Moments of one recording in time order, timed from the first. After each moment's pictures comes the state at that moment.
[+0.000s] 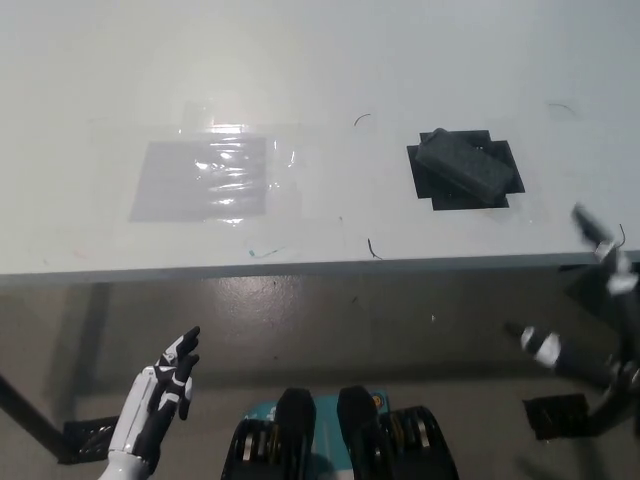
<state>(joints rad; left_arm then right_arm) 0.01 0.12 -0.01 0.13 -0.01 -0.28 -0.08 -0.11 -0.24 0.00 -0.30 -0.25 -0.14 0.03</state>
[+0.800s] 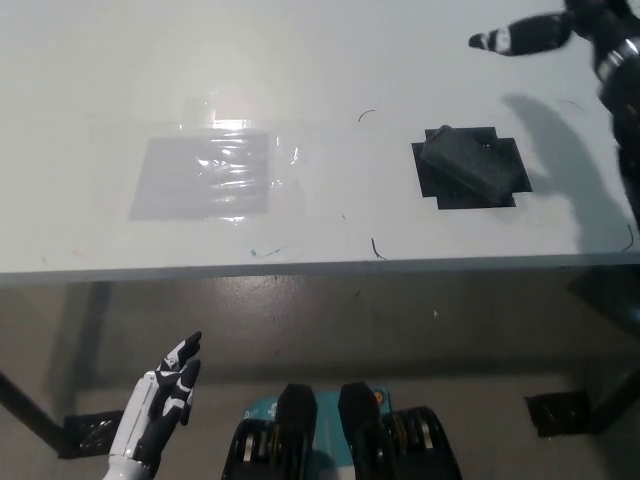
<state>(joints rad) 0.01 0.13 -0.01 0.14 -0.01 -0.29 -0.09 -1.05 -0.35 0.22 0.42 -0.45 0.25 0.23</state>
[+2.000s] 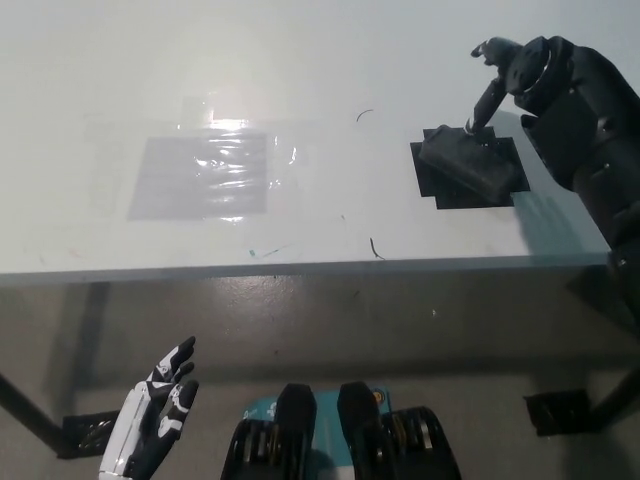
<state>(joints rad) 0.05 0.15 -0.01 0.14 -0.01 -0.42 -0.10 -1.36 -0.20 0.42 1.30 -0.49 0.35 0.31</state>
